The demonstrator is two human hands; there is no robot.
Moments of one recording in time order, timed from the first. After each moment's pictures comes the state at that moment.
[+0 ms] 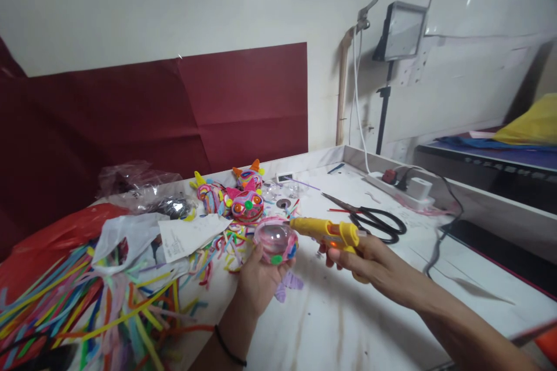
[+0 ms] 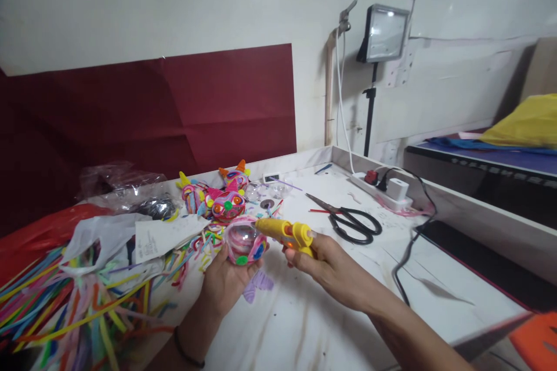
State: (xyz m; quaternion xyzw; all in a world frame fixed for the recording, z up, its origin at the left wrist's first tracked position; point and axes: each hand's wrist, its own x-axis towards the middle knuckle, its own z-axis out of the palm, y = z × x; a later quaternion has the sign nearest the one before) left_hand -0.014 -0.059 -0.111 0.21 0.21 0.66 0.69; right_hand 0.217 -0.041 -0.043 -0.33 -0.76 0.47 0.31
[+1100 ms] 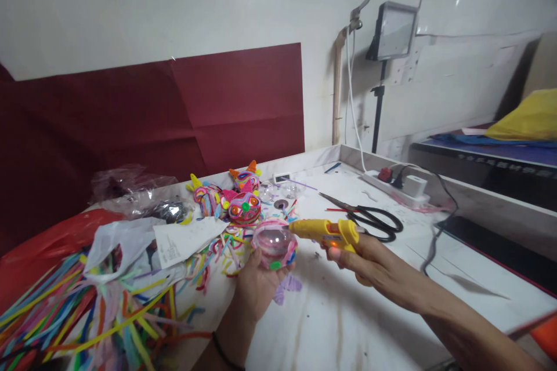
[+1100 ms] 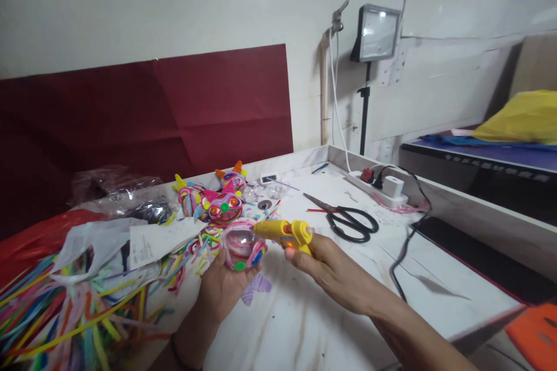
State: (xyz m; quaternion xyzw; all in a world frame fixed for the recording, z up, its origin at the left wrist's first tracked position) left_hand -0.017 -0.058 -0.117 0.22 0.22 0.66 0.69; right_hand 0.223 -0.043 -0.043 -0.33 -0.77 0.43 0.32
